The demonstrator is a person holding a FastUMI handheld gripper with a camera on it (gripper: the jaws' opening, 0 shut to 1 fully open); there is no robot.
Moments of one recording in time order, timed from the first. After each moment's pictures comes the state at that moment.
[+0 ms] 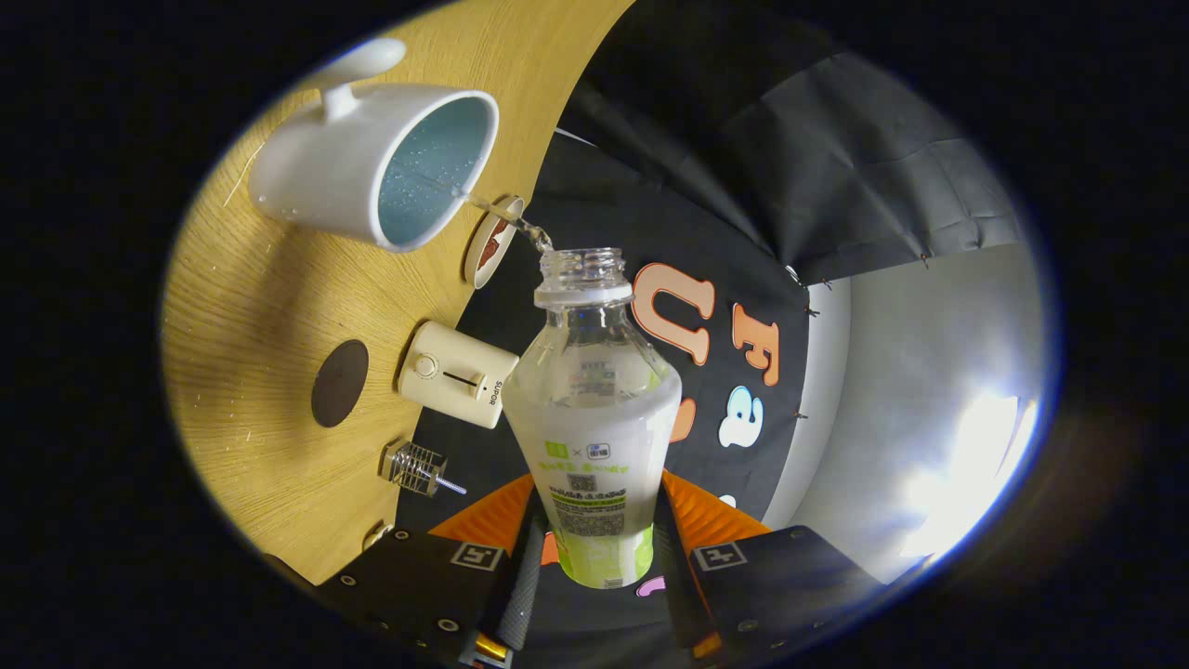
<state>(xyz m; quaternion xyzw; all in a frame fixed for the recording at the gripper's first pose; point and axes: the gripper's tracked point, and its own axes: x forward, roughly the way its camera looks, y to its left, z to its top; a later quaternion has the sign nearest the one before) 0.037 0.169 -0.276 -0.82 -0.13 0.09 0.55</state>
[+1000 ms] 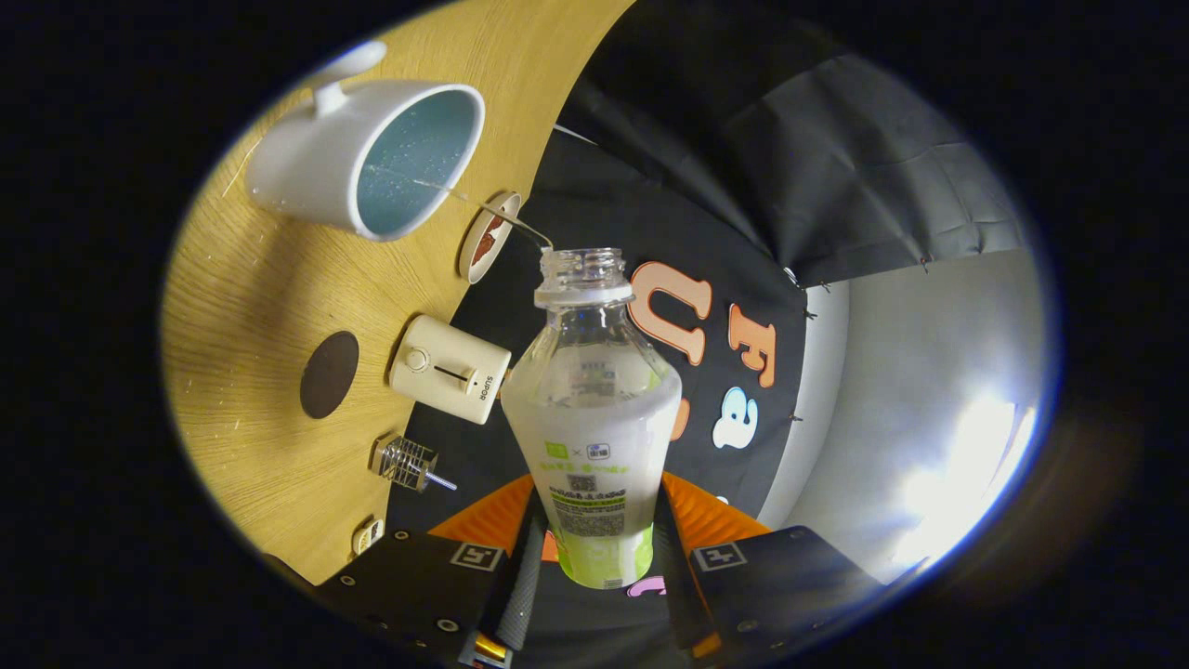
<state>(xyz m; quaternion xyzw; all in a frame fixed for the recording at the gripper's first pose) 0.046 0.166 -0.264 -0.82 -0.13 0.08 0.55</state>
